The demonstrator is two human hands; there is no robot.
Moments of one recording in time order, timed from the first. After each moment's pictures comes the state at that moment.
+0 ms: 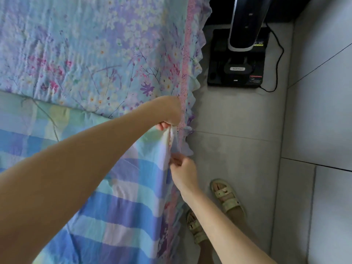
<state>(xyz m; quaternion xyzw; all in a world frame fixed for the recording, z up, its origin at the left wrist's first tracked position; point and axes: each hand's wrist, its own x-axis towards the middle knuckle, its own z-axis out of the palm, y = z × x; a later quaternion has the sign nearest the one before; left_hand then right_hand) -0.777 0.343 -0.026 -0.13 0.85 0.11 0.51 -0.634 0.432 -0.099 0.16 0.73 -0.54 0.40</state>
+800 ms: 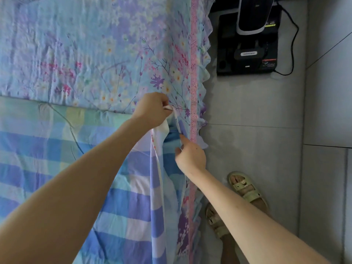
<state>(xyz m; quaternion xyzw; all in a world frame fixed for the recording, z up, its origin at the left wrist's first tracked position) -0.728 0.279 -0.052 -0.15 0.95 0.15 0.24 -0.637 0.395 -0.131 0.01 0.84 -0.40 0.36</state>
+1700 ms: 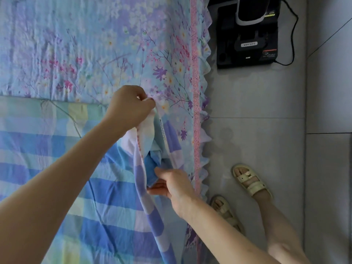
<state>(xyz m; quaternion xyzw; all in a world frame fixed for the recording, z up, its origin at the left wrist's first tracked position) -0.691 0.264 0.007 -0.26 0.93 0.22 0.15 -0.566 0.377 -0.059 0.34 0.36 -0.67 0.55</state>
